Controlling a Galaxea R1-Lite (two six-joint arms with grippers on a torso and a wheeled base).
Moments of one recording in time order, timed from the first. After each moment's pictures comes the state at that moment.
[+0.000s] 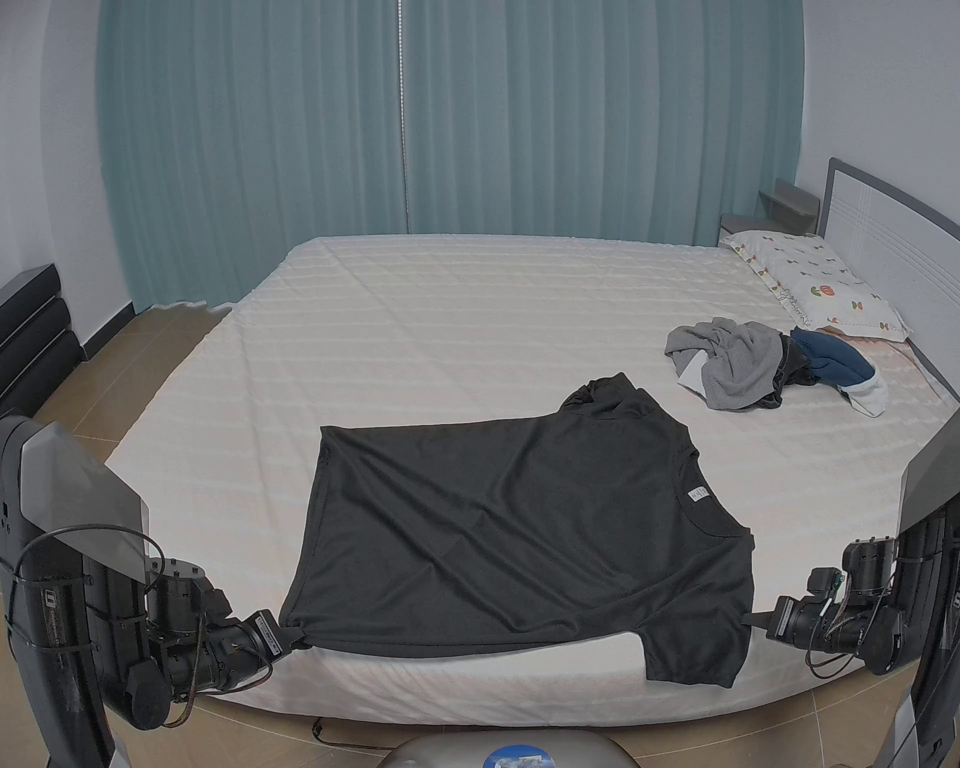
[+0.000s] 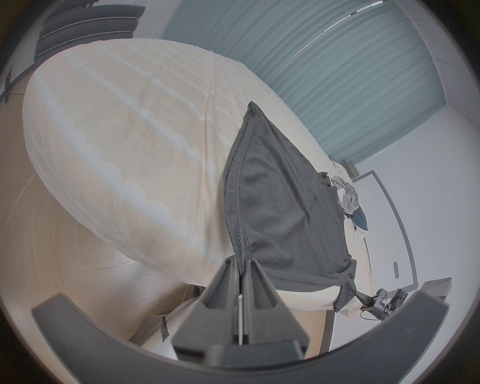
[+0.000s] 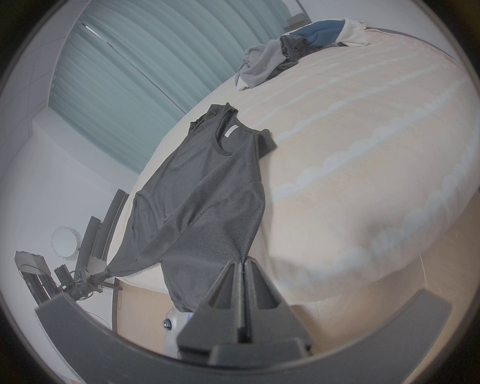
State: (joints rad) left arm -0.15 2.27 -0.02 -1.55 -0.24 -0.74; right arm -0.13 2.32 -0.06 -1.50 0.45 0.37
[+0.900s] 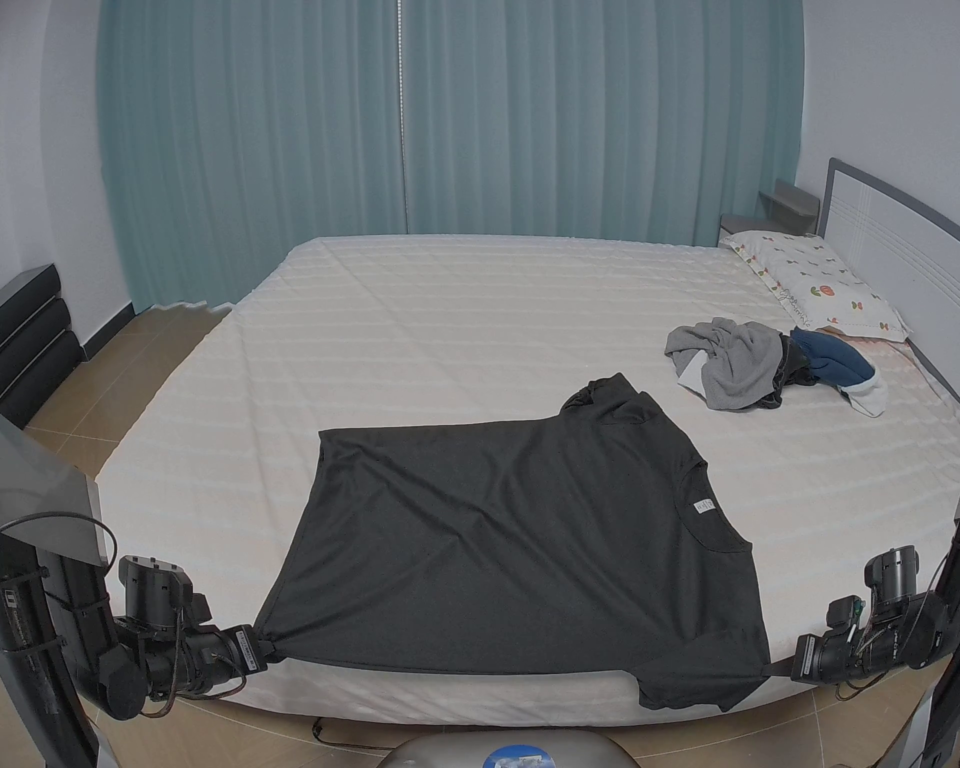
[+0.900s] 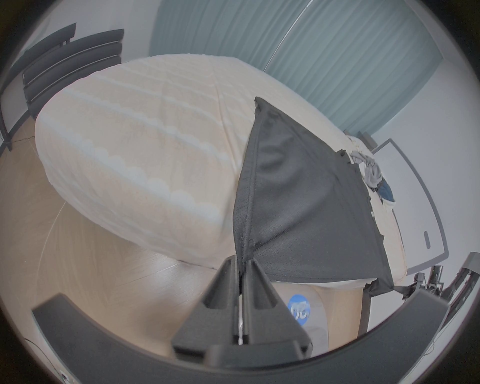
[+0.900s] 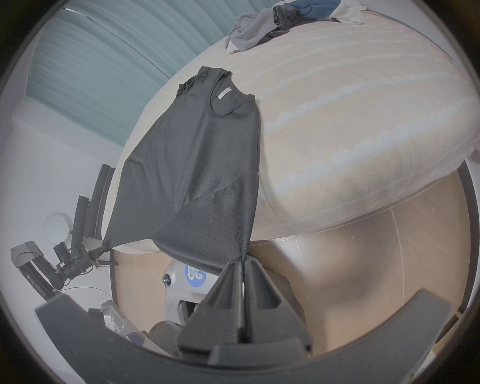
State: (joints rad) left arm -0.07 2.12 -0.02 -1.25 -0.19 -0.48; right arm -0.15 1.99 -0.02 -0.90 0.43 0.22
